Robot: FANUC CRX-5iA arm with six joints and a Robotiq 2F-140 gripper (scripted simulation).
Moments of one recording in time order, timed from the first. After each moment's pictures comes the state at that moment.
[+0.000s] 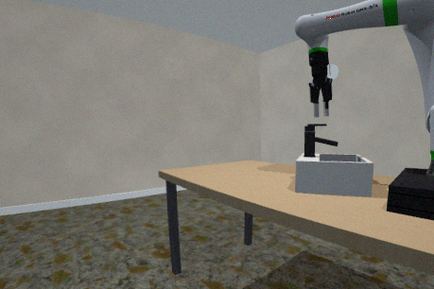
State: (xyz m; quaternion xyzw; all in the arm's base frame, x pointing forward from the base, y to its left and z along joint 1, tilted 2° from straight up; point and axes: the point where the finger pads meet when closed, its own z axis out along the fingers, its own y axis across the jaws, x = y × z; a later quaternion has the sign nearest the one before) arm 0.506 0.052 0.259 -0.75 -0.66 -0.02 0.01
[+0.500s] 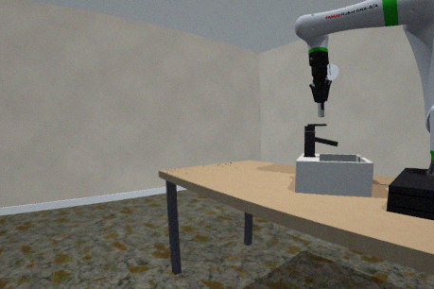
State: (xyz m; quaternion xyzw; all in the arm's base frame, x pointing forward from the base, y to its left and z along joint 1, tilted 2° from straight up) arm 0.506 0.052 0.260 -0.75 -0.66 -0.02 0.01
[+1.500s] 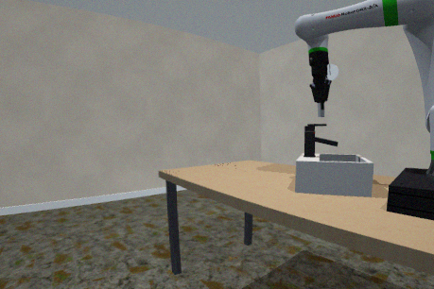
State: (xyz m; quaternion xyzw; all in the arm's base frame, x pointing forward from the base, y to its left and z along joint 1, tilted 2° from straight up) arm 0.506 0.052 0.260 -0.76 -0.65 -0.02 0.01
